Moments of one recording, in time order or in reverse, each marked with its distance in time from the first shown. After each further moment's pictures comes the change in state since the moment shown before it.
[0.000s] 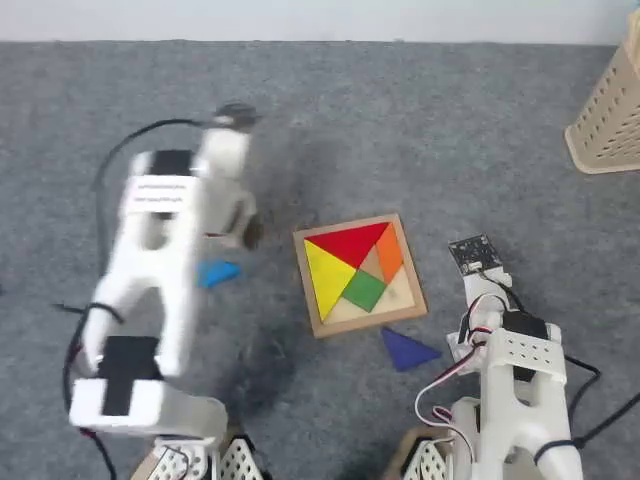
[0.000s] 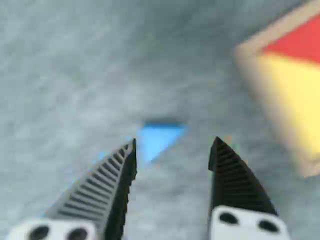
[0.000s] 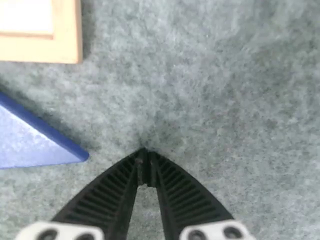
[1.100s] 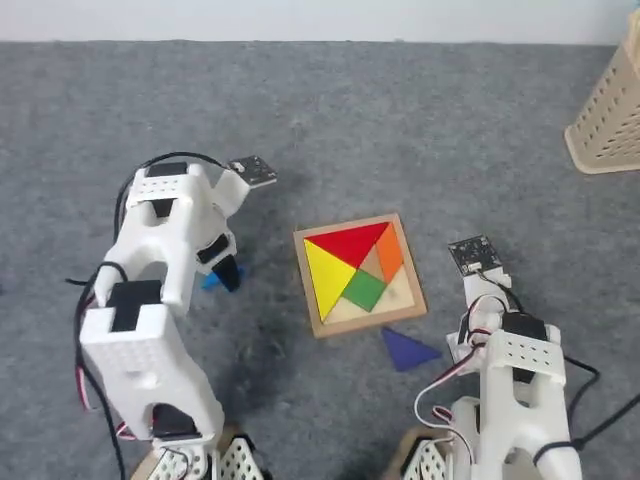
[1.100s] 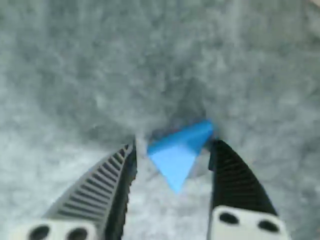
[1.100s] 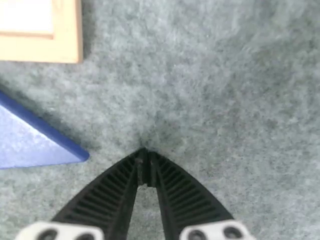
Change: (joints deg) left arm -4.7 21.6 -2.3 -5.3 -32.1; right arm 0.0 -0.5 0.3 -0.2 0.1
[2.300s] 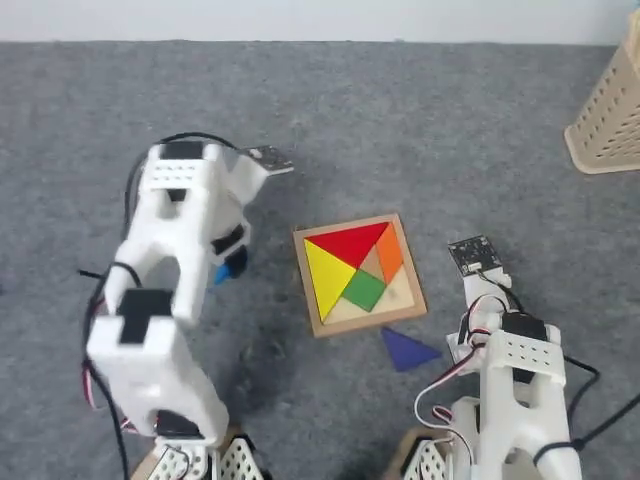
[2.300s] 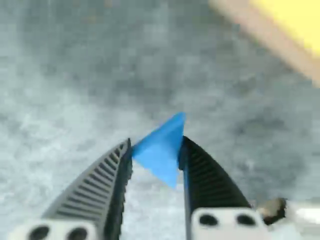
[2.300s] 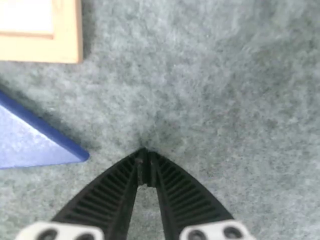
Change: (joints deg) left arm 7.1 -6.7 -5.5 14.4 6.9; right arm 0.0 -0.1 0.1 0.1 0.0
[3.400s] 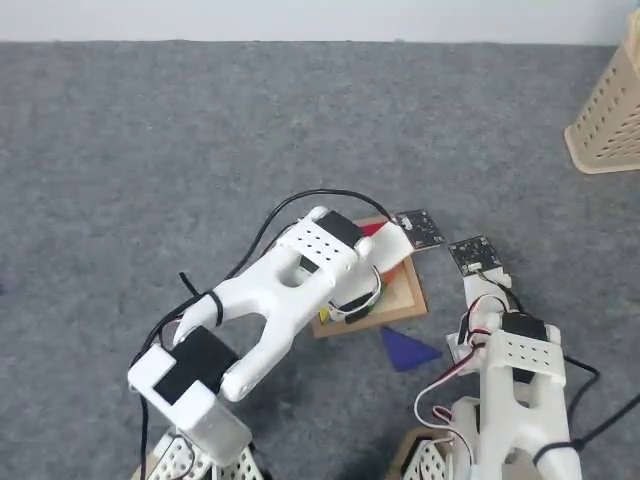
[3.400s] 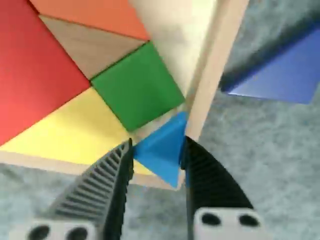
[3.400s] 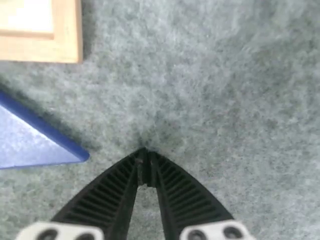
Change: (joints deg) left arm 36.0 -7.2 15.1 -16.6 18.9; right arm 0.0 0.0 0.0 0.0 0.0
